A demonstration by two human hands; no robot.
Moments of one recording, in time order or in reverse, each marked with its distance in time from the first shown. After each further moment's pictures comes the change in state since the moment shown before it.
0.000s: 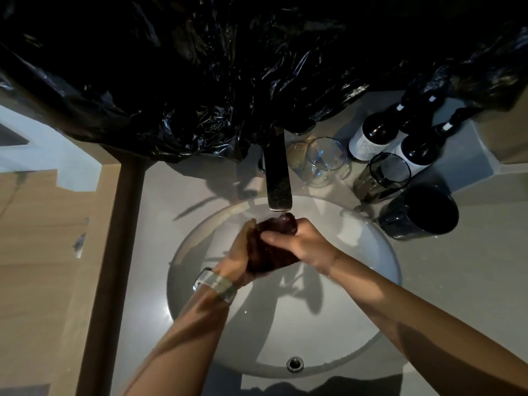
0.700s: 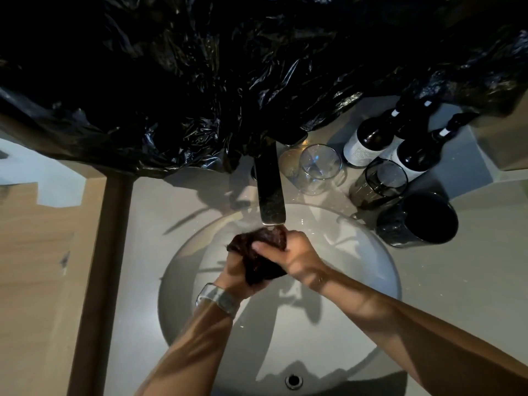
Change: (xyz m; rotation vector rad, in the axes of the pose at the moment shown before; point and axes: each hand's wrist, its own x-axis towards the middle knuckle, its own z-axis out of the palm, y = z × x) left_hand 0.029 -0.011 -0.001 -0.129 0.003 -0.048; right_hand 0.012 0.022 0.004 -0.118 0.089 -0.101
